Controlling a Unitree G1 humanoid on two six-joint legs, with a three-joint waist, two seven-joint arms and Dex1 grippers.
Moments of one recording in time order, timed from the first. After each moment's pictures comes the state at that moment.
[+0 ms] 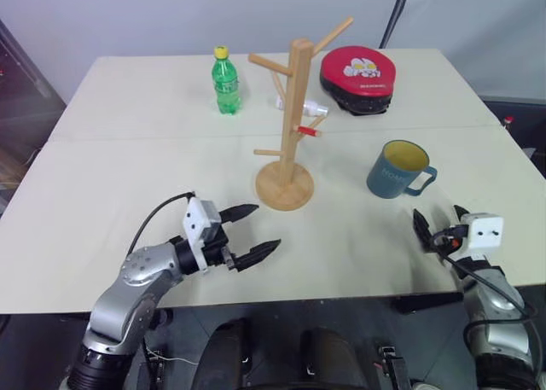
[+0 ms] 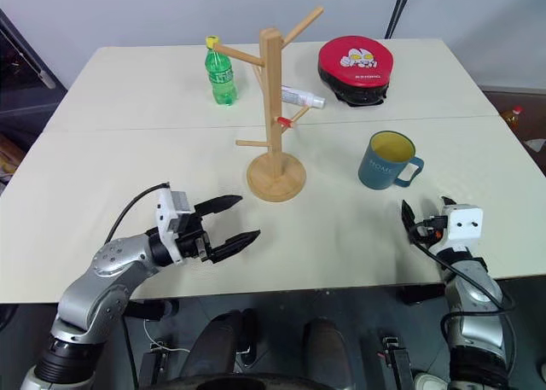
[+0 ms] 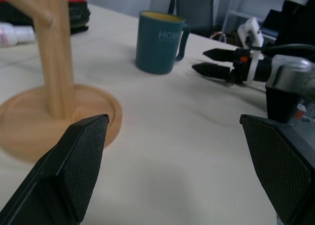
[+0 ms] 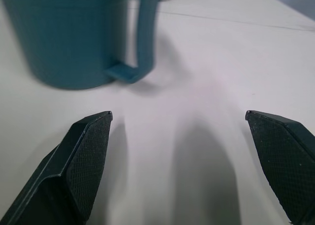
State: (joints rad) left arm -0.06 0.44 -0.08 -0.44 -0.51 0.37 -0.80; right arm -0.01 -0.44 -0.37 0.24 0.27 -0.15 0.37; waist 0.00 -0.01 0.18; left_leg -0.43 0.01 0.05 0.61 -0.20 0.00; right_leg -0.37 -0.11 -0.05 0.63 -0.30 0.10
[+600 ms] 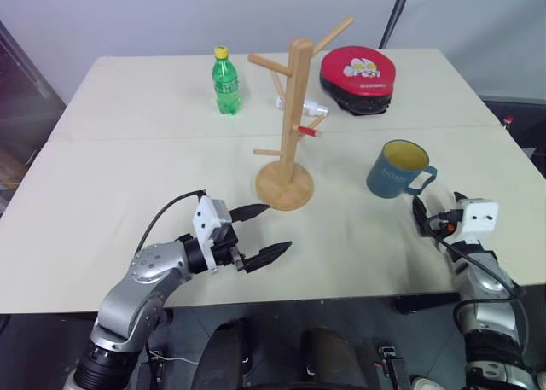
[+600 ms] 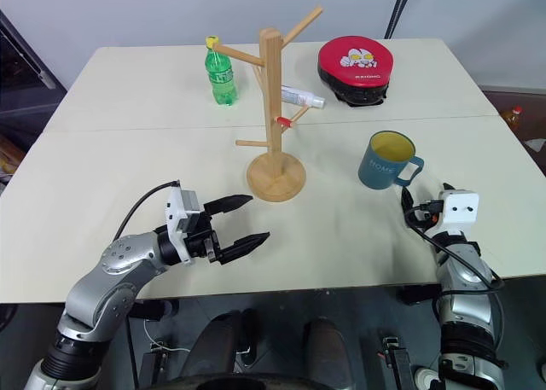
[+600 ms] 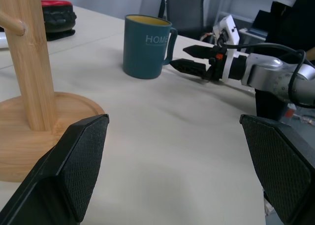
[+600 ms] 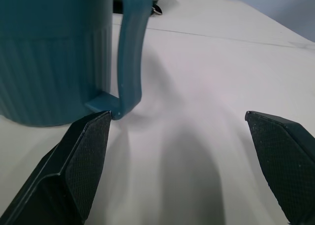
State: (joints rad) left arm -0.06 0.44 -0.11 -0.45 -0.51 0.38 -0.79; right arm -0.12 -0.44 -0.36 0.38 0.24 -0.22 0.37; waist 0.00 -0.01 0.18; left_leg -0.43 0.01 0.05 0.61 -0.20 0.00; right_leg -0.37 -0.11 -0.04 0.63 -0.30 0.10
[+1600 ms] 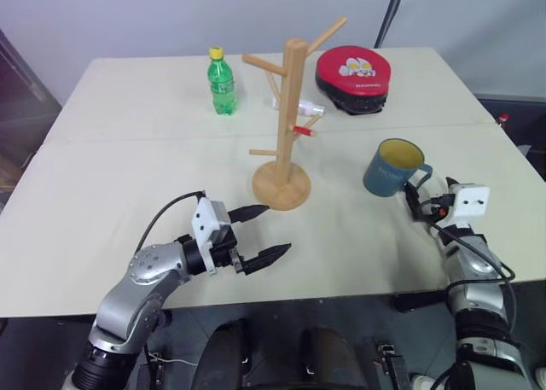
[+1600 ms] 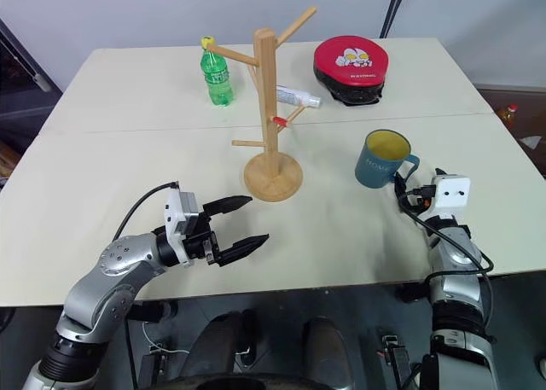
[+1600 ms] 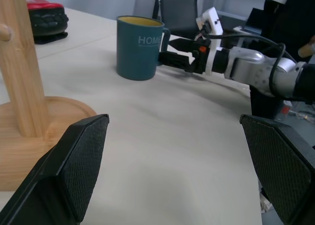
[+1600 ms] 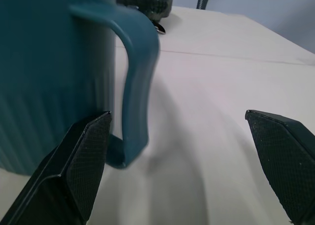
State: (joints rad) left arm -0.05 0.45 -0.12 -0.46 -0.51 0.36 -0.81; right arm -0.26 -0.44 -0.34 0.46 0.23 -0.23 0.36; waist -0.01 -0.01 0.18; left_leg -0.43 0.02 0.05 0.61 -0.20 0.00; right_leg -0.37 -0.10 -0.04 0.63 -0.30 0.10
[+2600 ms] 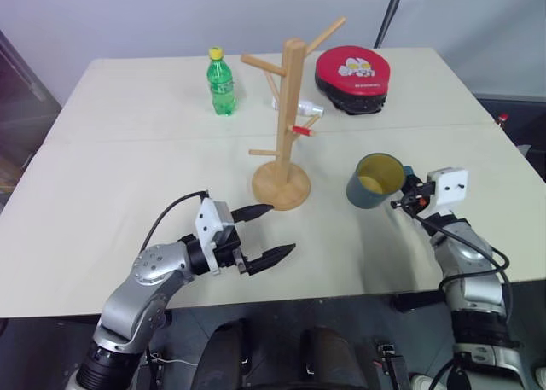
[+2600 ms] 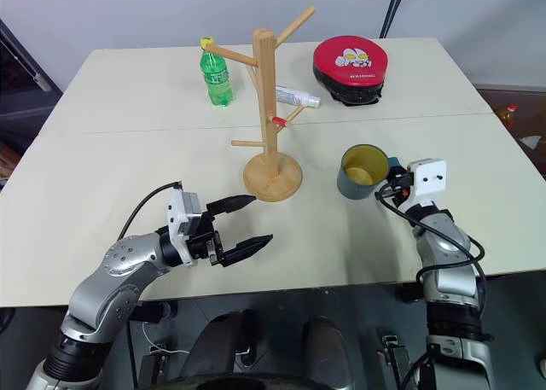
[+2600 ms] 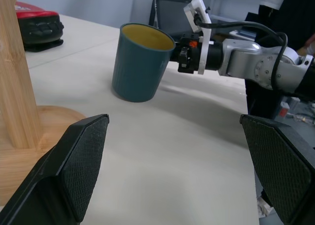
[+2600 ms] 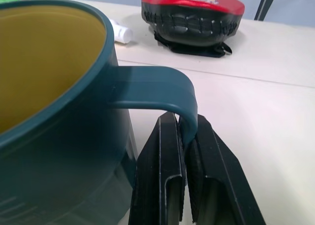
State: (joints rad) left arm -0.06 0.43 -0.14 -0.45 -0.51 0.34 -0.80; right arm -0.22 -0.43 -0.26 0.14 0.27 0.06 0.41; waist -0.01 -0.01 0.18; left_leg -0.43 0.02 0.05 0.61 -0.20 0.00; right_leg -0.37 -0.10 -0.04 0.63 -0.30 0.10
